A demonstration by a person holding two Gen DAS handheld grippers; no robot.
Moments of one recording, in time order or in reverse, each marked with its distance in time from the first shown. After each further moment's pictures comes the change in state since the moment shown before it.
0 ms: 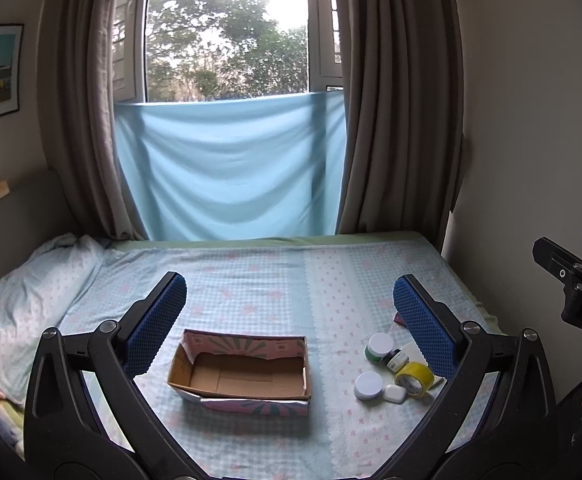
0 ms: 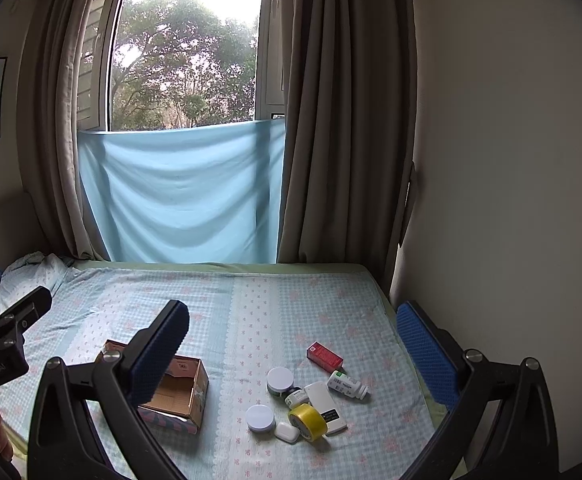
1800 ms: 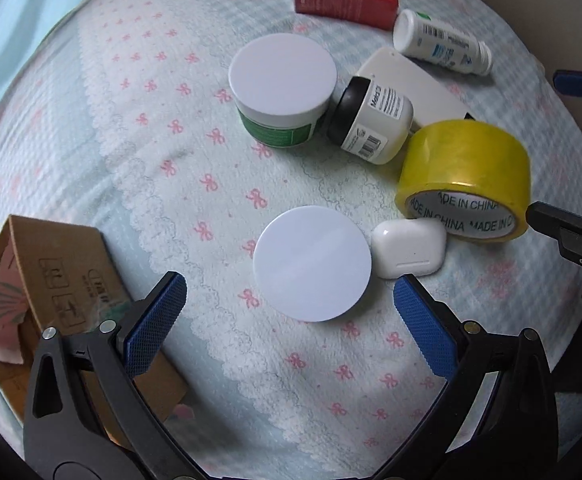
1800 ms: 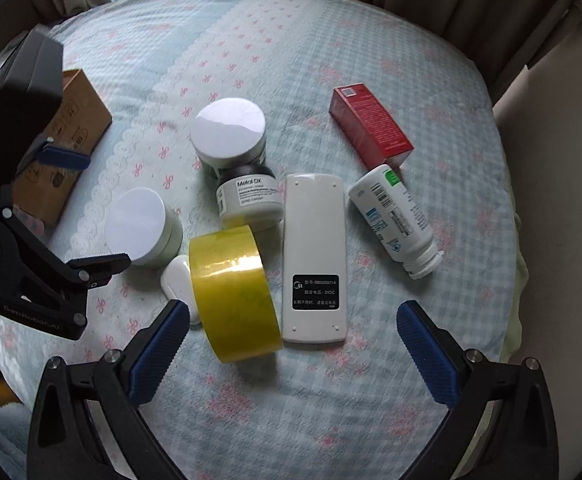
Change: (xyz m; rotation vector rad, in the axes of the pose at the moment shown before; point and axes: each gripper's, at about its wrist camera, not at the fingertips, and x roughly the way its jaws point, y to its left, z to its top) left arm 0.420 -0.184 -0.314 0.511 0.943 -0.360; right arm 0.358 -0.061 -0.272 -0.362 0.821 0.190
